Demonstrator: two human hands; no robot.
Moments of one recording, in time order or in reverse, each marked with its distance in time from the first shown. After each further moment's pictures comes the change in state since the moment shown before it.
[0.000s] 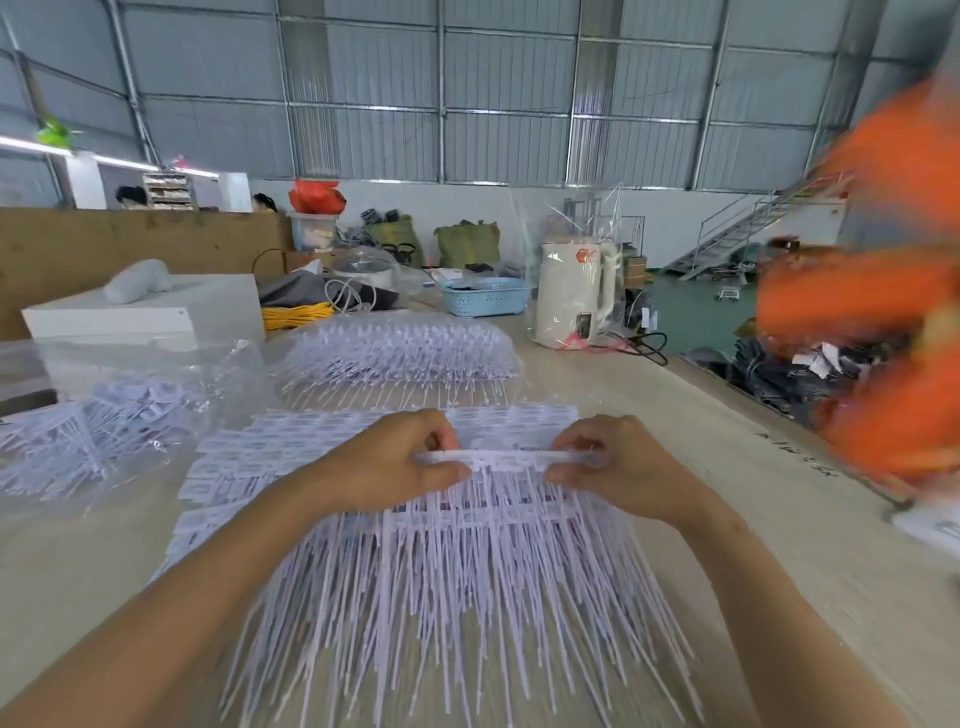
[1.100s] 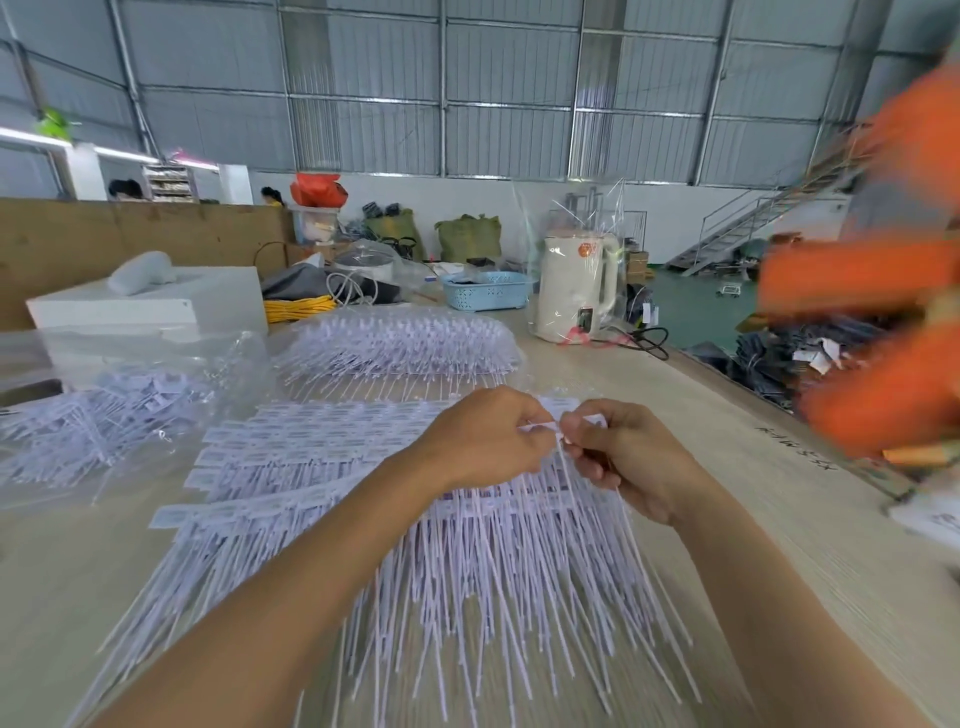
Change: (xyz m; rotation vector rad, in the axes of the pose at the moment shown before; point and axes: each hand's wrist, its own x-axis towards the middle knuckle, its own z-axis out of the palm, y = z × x) left_hand 0.025 0.062 0.031 0.060 0.036 0.008; right_hand -0.007 -0.017 0.001 0.988 0.042 0.294
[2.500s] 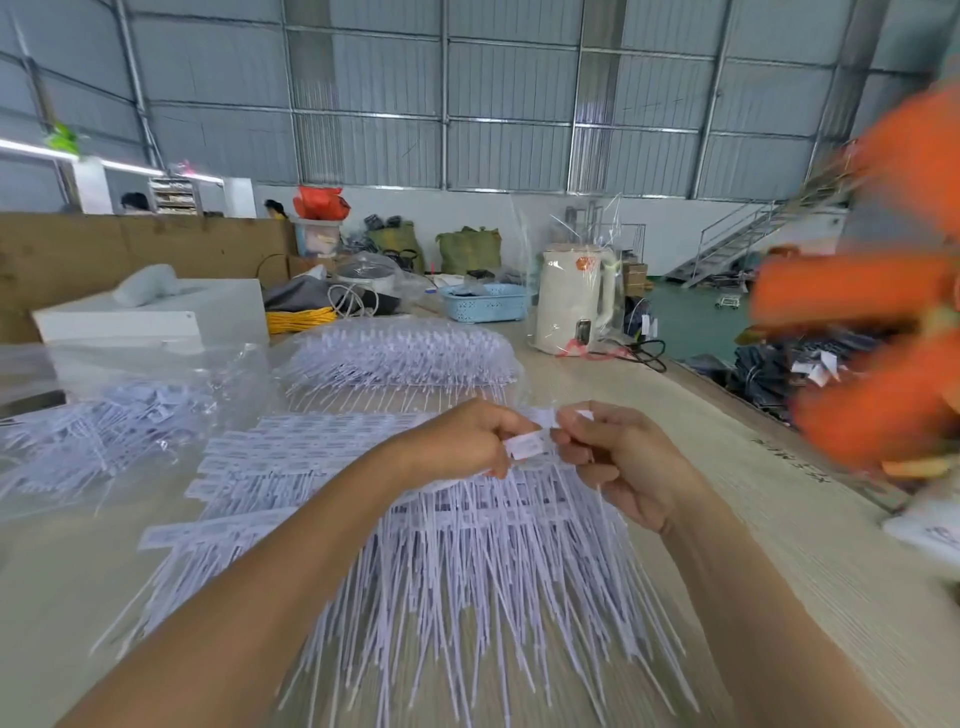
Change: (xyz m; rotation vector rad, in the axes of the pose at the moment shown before) left_hand 0.007 -0.010 -0.013 -0.324 -0.179 -0.102; right_hand -0.007 -0.016 0.008 0.253 -0.092 0.024
